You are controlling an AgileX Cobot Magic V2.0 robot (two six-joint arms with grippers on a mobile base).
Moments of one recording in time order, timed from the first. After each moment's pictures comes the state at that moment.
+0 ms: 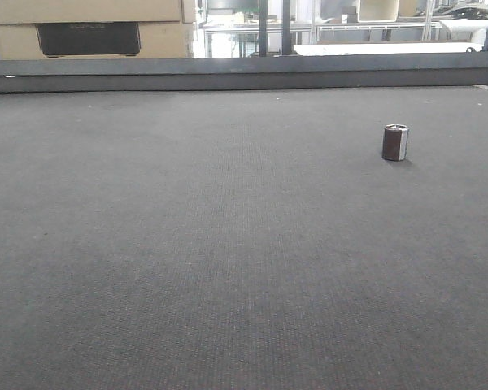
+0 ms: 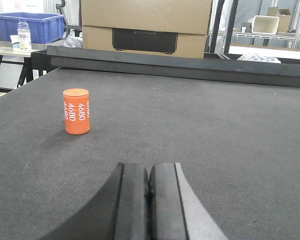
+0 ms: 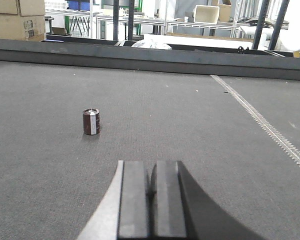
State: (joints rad) left arm -0.04 0.00 0.00 0.07 0.08 -0.11; right arm -0.01 0.00 0.00 0.12 0.11 -0.13
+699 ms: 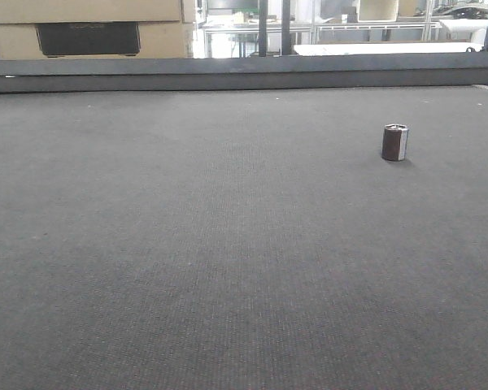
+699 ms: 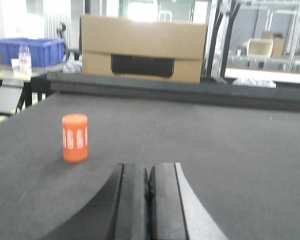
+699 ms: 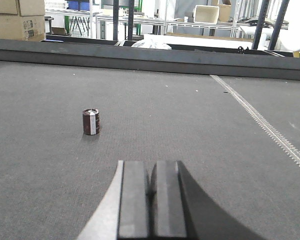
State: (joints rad) left arm -0.04 0.00 0.00 0.07 -0.02 -0.11; right arm -0.01 0.00 0.00 0.12 0.11 -0.13
